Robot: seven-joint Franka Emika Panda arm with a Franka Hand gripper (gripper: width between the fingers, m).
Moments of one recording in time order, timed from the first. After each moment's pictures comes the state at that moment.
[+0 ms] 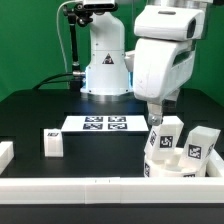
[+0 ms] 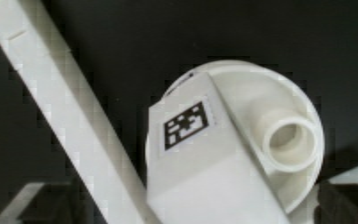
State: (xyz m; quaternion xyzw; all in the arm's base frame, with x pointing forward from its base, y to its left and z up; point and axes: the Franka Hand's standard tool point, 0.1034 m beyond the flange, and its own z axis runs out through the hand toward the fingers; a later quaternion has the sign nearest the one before) arm 0.620 0.048 0.106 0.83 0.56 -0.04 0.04
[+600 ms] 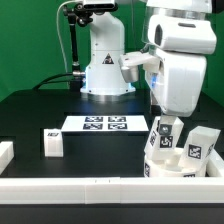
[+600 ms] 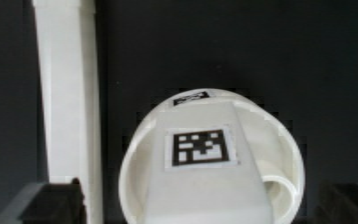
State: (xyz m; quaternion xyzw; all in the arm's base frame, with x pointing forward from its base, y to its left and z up) arm 0.620 0.048 0.093 0.70 0.71 -0.05 0.03
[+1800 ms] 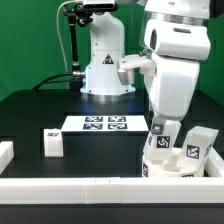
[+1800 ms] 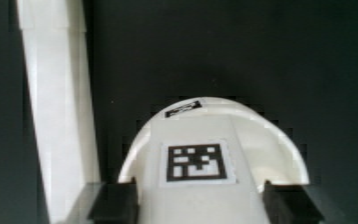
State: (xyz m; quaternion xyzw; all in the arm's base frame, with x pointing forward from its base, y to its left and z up) arm 0.618 0.040 0.089 0.79 0.61 -0.06 0.04
